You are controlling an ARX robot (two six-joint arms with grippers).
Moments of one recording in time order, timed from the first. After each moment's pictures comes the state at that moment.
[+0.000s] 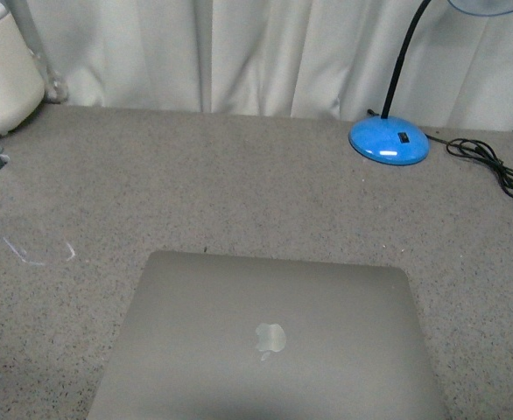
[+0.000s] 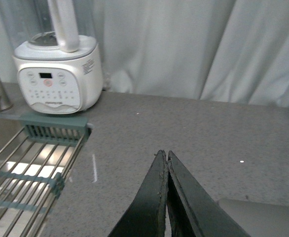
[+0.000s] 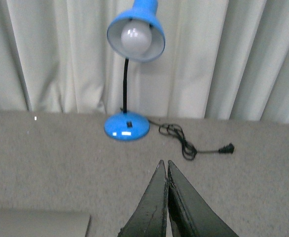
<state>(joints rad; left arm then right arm) -0.03 0.79 0.02 0.74 -0.10 0.02 0.01 0.42 0.00 0.39 0.01 -0.04</state>
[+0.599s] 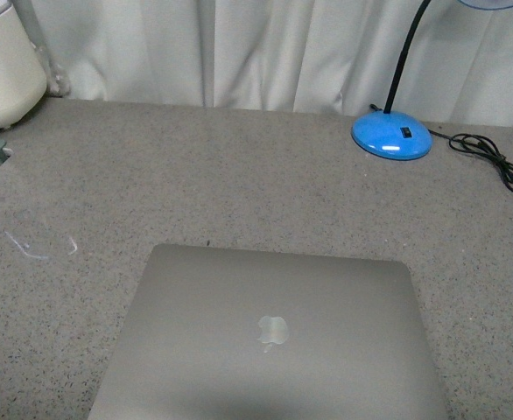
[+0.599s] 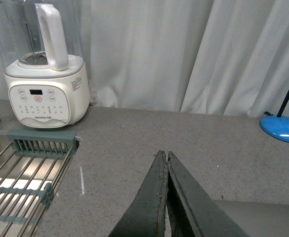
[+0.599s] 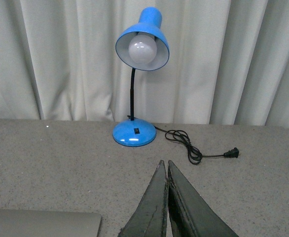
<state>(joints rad) 0.00 0.24 0.02 0.25 0.00 0.00 0.00 0.19 0.00 0.19 0.00 -0.01</state>
